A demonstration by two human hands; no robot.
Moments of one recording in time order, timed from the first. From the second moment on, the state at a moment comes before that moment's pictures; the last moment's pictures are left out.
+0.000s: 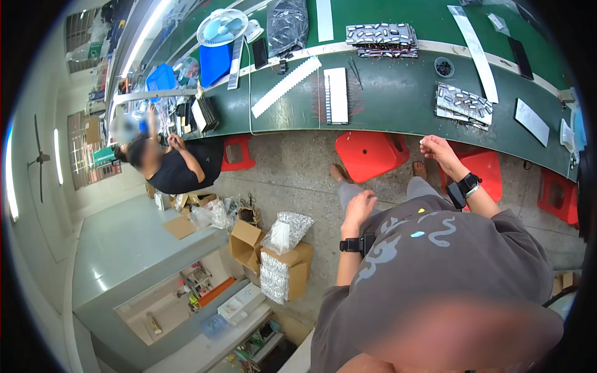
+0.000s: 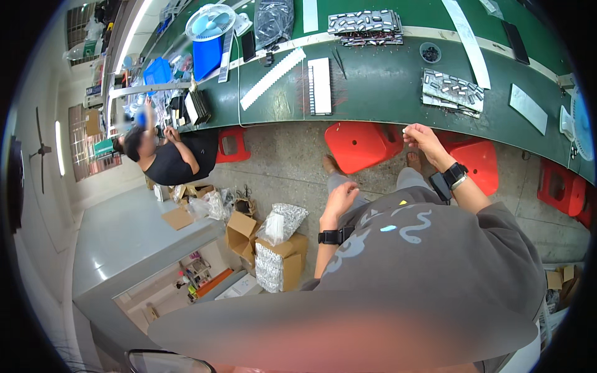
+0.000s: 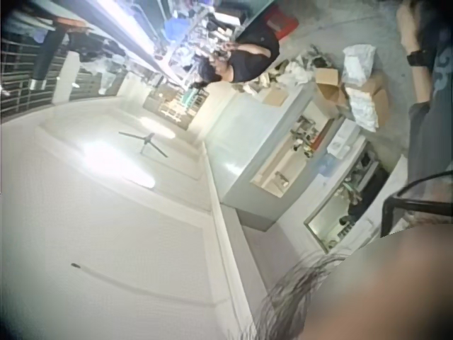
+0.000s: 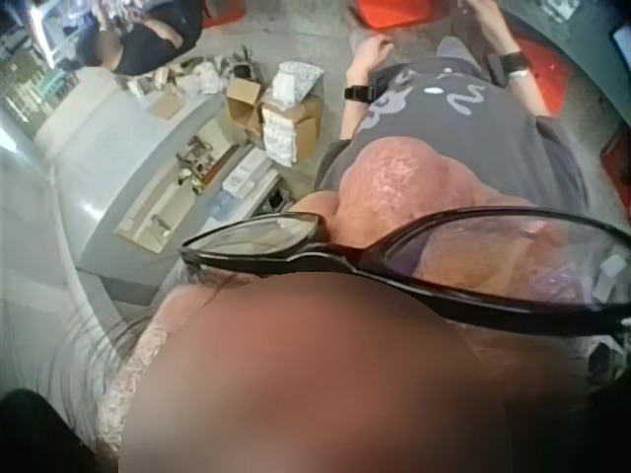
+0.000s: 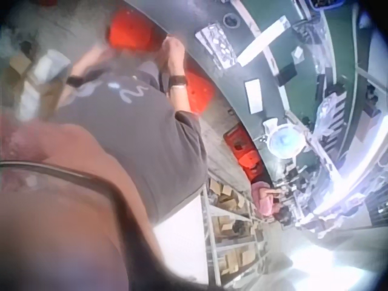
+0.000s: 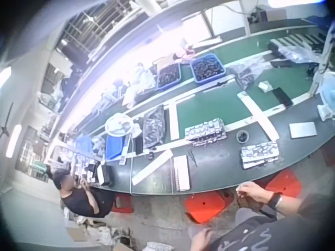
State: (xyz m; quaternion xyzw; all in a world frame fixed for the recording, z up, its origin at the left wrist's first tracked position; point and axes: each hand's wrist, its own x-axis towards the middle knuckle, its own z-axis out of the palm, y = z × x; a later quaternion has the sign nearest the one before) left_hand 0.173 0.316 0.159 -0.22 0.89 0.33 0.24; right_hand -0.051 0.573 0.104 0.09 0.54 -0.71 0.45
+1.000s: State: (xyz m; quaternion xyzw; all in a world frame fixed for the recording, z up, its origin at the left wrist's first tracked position) left_hand -0.364 0.316 0.252 0.40 0.83 0.40 0.03; right_hand -0.076 0.597 0.259 0.20 0.53 -0.82 -0.13
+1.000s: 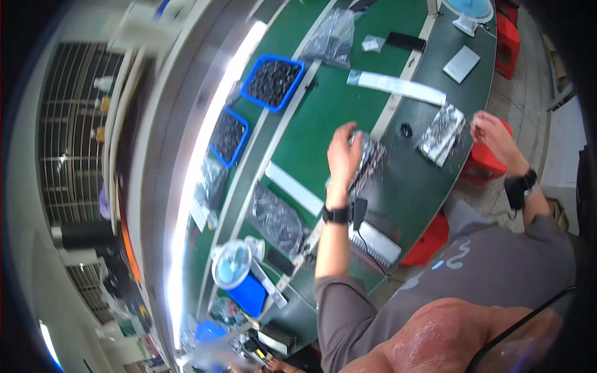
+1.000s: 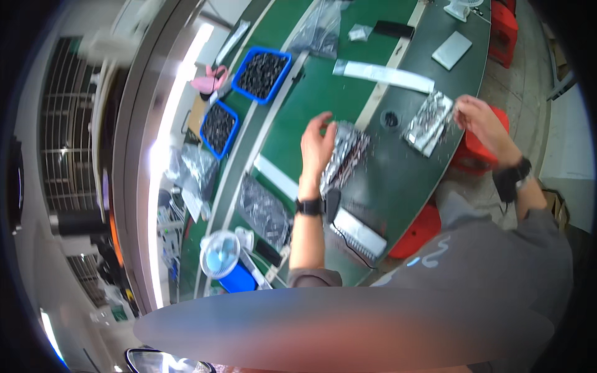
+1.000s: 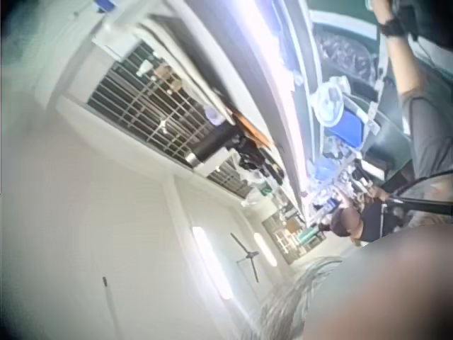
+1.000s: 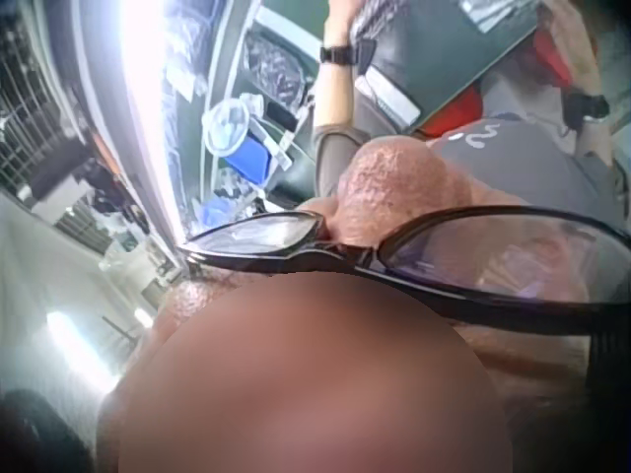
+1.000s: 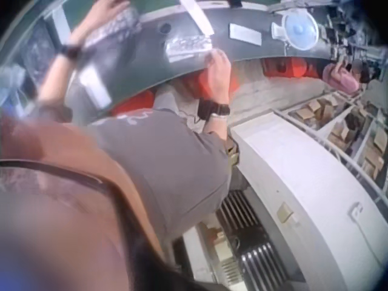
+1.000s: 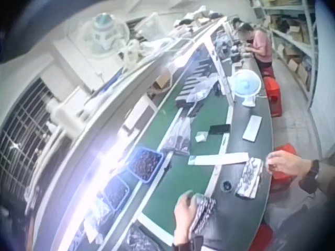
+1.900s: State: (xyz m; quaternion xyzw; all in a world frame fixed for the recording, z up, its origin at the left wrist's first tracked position) left_hand -0.750 0.509 0.154 0.20 0.80 0.56 0.04; right_hand 0.053 0.680 0.123 0.53 0.34 -0.75 -0.21
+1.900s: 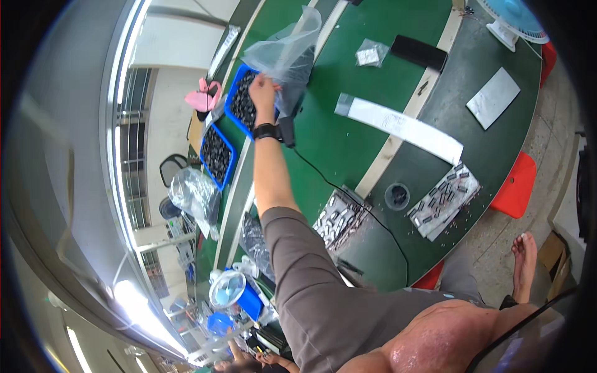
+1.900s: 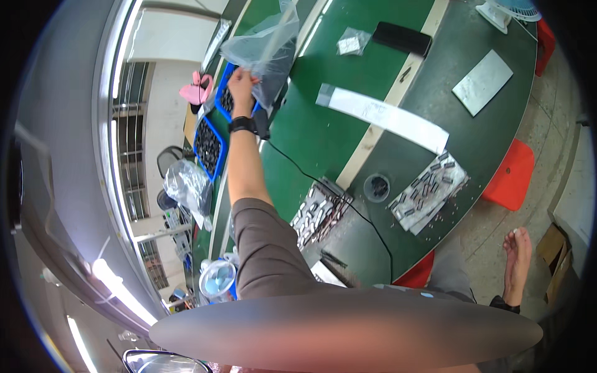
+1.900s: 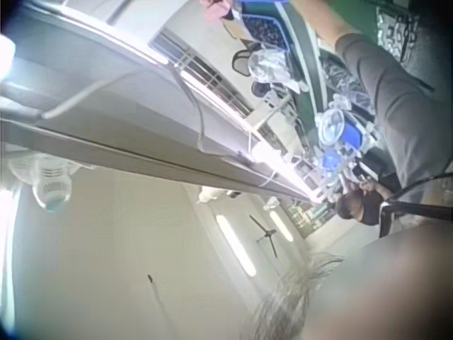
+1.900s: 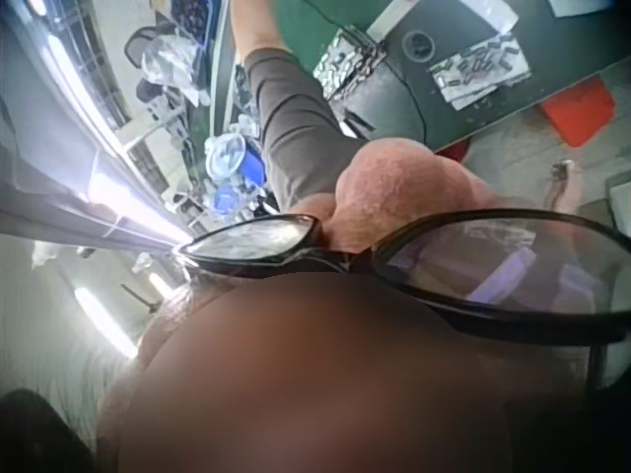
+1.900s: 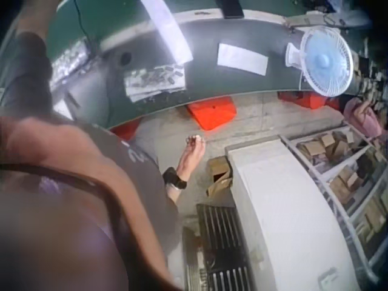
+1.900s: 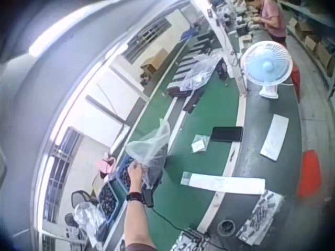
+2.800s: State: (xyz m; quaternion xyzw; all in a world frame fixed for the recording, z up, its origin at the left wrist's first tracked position) left_hand -0.439 0.213 0.232 0.39 0.83 0.41 -0.02; right_hand -0.040 0.535 0.181 0.33 0.52 -0.79 0.00
